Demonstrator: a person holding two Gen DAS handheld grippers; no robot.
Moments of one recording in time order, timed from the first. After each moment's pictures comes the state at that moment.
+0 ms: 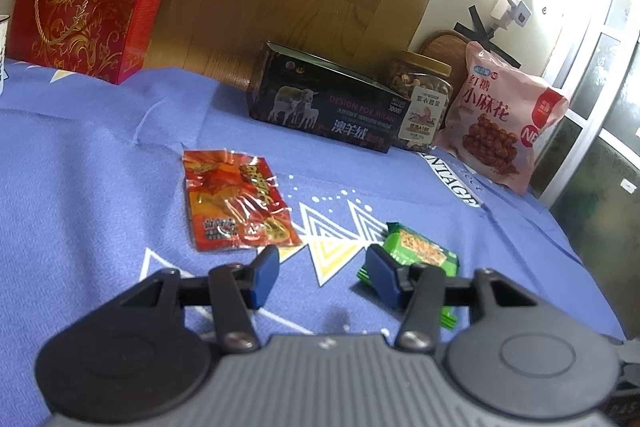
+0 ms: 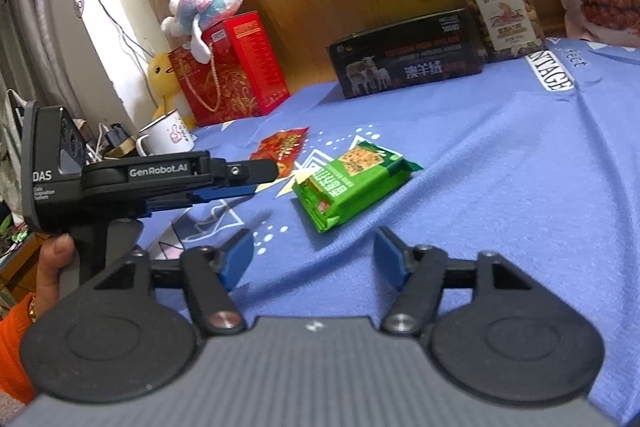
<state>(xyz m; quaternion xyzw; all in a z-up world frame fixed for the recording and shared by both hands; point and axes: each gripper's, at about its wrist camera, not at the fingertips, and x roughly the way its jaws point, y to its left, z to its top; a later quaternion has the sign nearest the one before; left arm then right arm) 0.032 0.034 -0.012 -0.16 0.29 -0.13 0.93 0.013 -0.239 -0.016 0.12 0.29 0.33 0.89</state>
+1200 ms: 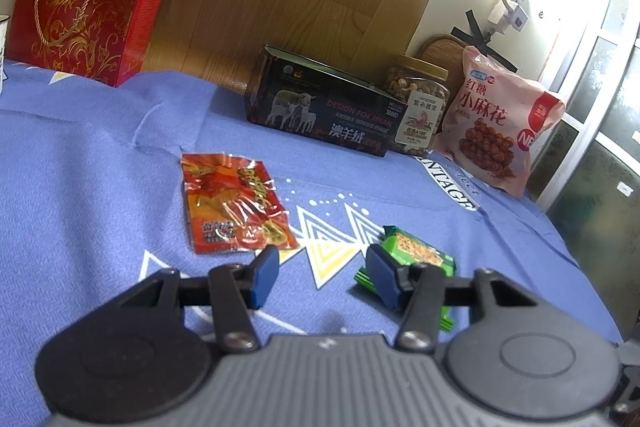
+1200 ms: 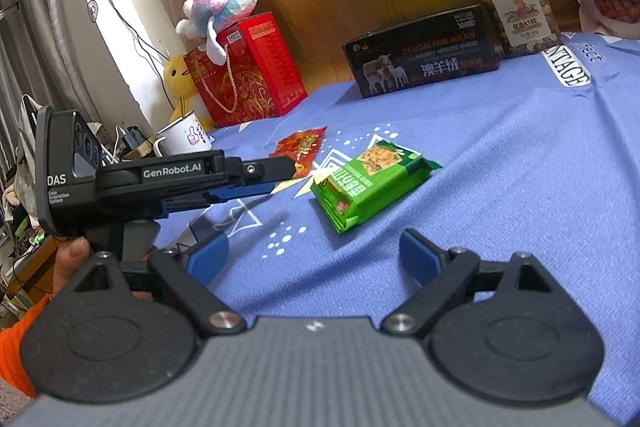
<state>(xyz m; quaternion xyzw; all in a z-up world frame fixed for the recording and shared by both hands) 0.029 0.033 -0.012 -0.17 0.28 -0.13 0.94 0.015 -0.240 -0.016 0.13 0.29 0.36 0.88</state>
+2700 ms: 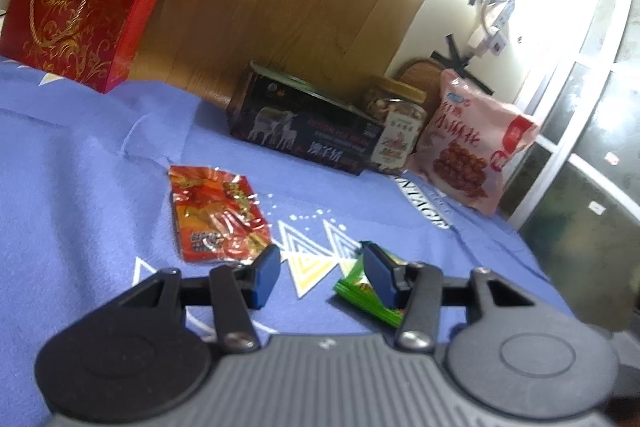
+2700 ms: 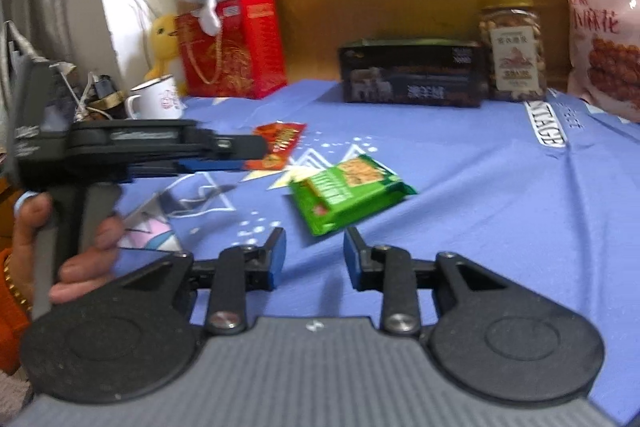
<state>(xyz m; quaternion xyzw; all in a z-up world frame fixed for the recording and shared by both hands) 0.019 0.045 -0.012 -0.20 0.24 -0.17 0.93 0.008 -0.225 0.000 0.01 0.29 0.31 0.91</state>
